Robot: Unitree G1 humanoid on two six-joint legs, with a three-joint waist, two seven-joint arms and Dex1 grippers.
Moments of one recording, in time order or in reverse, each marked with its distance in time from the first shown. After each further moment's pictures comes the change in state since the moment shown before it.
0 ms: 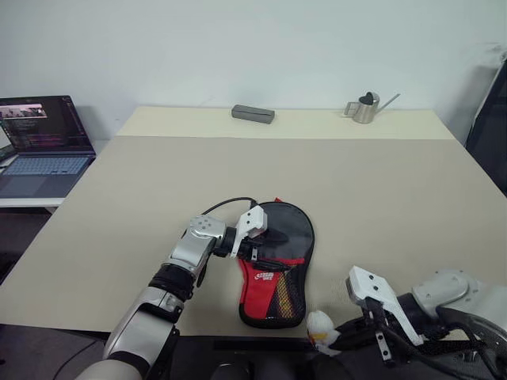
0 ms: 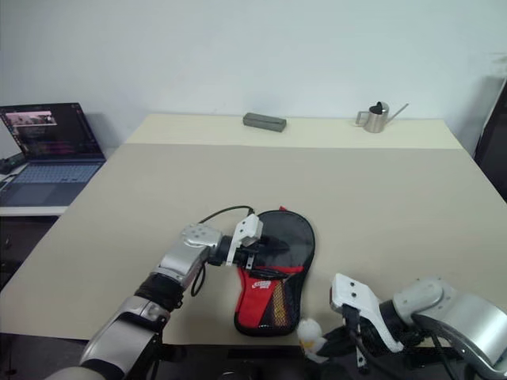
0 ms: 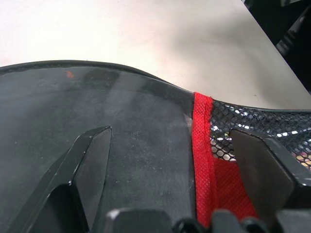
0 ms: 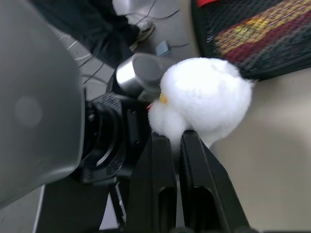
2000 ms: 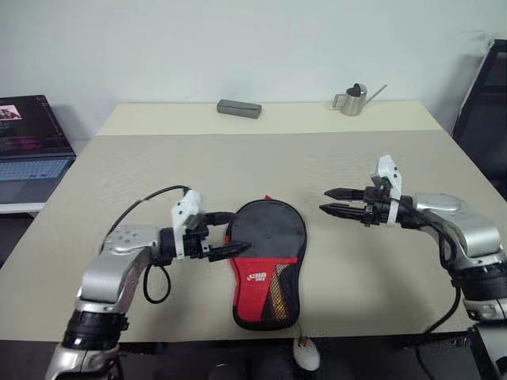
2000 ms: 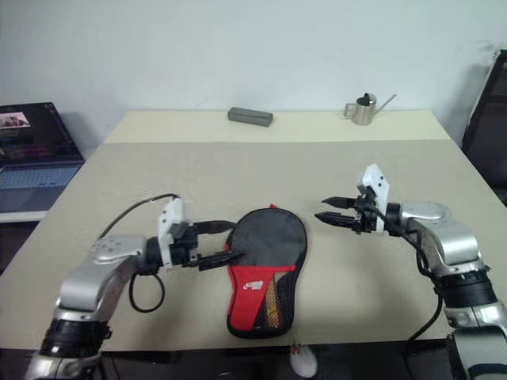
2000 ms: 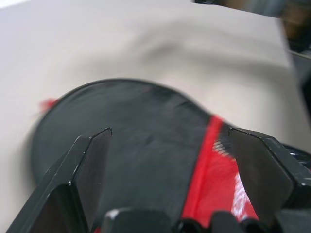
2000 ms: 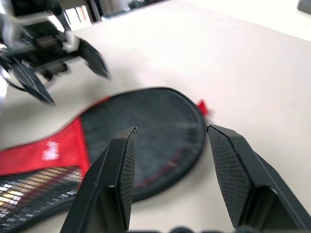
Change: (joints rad) left arm 0.396 0.266 0.391 -0.775 -0.264 0.442 0.286; right arm -0.539 0.326 -0.097 0.937 -0.217 -0.577 0.057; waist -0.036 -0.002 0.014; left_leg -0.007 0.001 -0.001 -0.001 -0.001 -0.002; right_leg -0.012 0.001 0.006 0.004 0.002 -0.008
